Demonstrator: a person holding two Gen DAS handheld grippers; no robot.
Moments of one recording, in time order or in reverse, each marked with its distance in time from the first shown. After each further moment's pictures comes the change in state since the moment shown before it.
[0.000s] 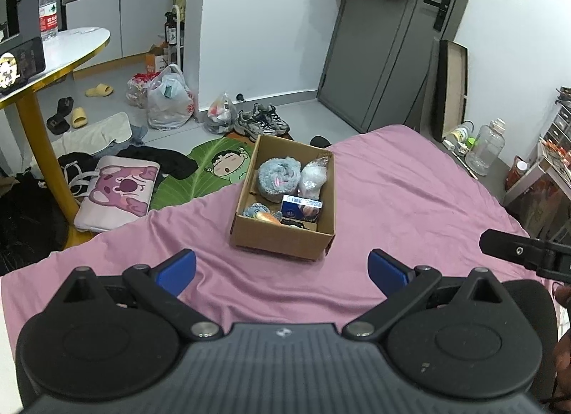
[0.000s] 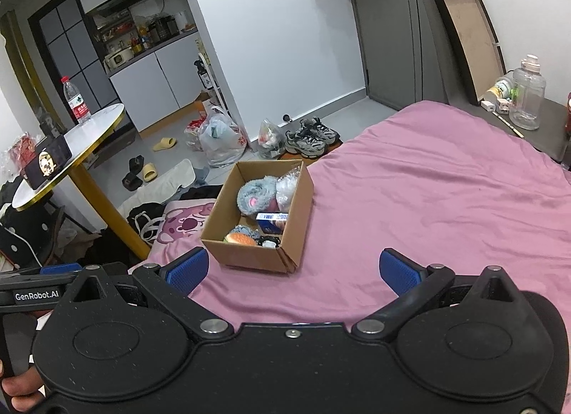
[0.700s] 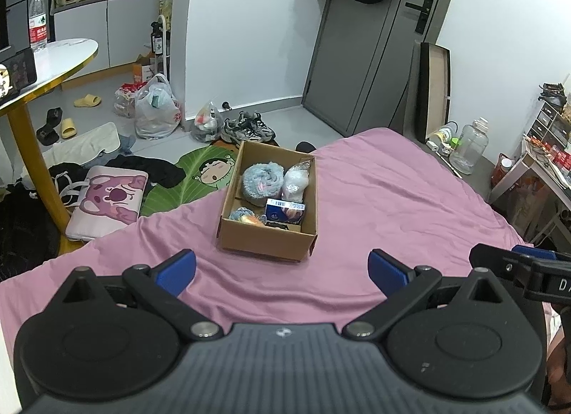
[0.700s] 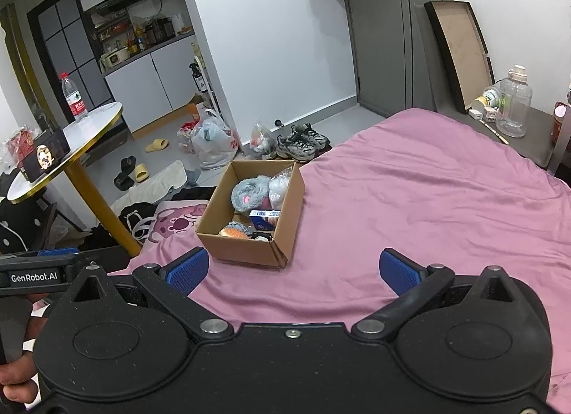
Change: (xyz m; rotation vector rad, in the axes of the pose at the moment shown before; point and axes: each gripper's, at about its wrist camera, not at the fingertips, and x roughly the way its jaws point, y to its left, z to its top) left arm -0.014 -0.009 -0.004 0.029 -0.026 -0.037; right arm -0.018 0.007 -0.012 -0.019 -0.025 -0.040
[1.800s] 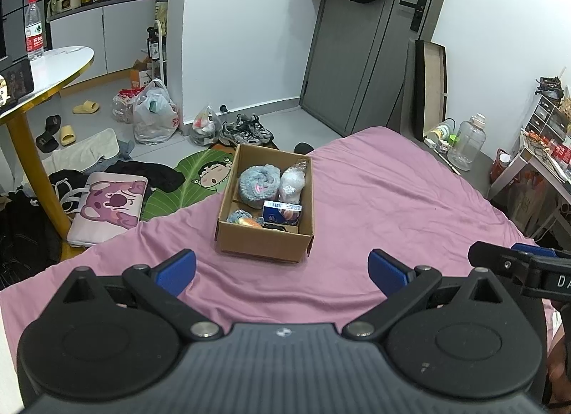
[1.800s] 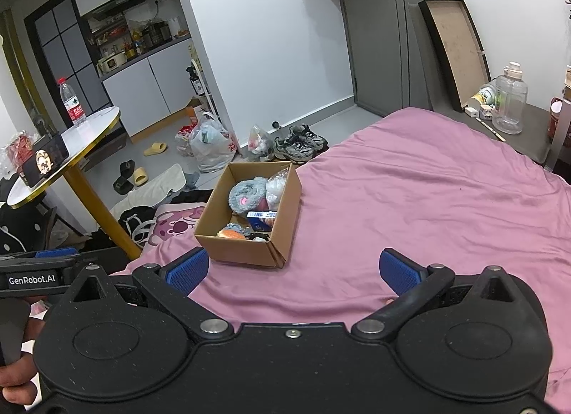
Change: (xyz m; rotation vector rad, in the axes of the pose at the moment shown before) left arm -0.003 -0.004 0.004 0.008 -0.002 -0.003; right arm -0.002 -0.003 -0.002 0.016 -0.004 -0.004
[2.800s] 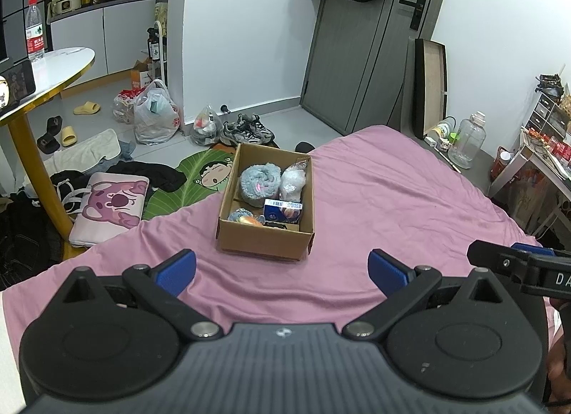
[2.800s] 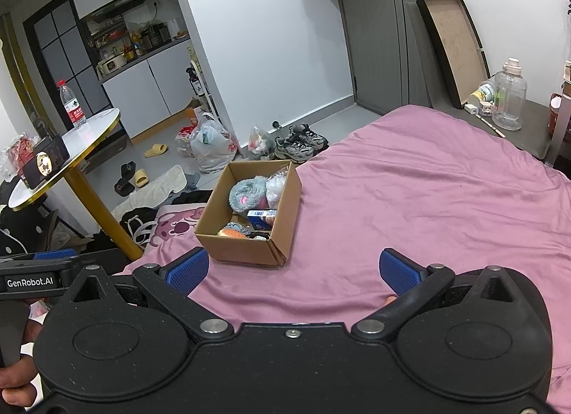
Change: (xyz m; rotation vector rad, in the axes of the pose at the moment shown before) left arm -0.005 -0.001 0.000 0.011 -0.002 0.010; right arm -0.002 0.000 0.000 0.006 0.002 0.001
